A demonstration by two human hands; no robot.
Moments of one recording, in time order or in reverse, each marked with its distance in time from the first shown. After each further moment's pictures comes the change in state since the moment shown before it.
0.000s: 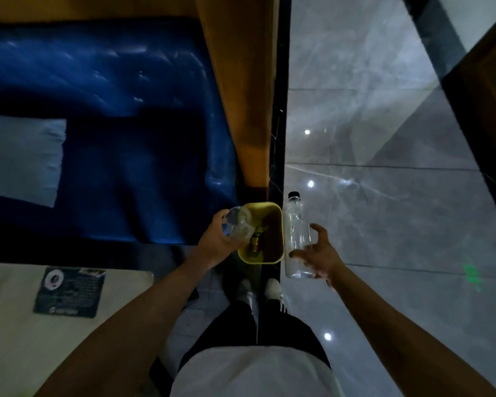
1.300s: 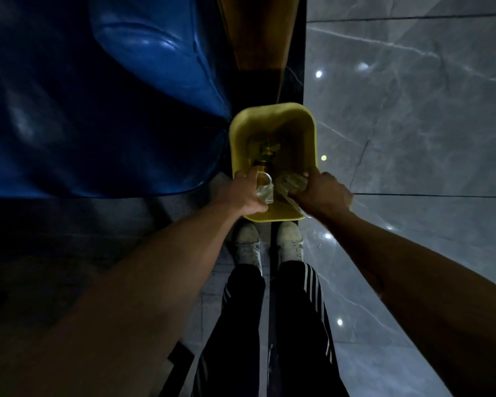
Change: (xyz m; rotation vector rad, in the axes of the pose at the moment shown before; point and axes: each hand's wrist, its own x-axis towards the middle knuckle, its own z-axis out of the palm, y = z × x) left_hand 0.280 -0.248 0.113 0.908 -0.364 -0.152; right_hand 0.331 0.146 0.135 -0.835 0.162 0.039
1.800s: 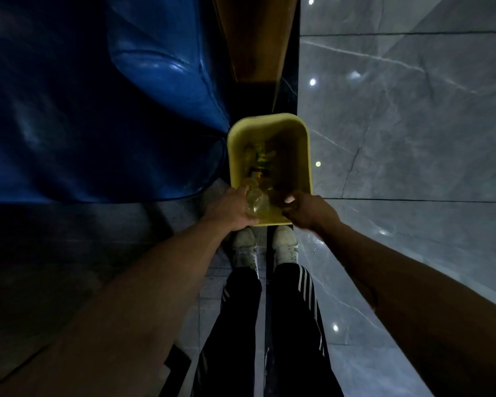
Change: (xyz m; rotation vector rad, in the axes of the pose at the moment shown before) left_hand -0.021 -0.018 0.009 -0.040 -0.034 -0.012; right_hand -0.019 -0.001 0.000 0.149 -0.260 -0.094
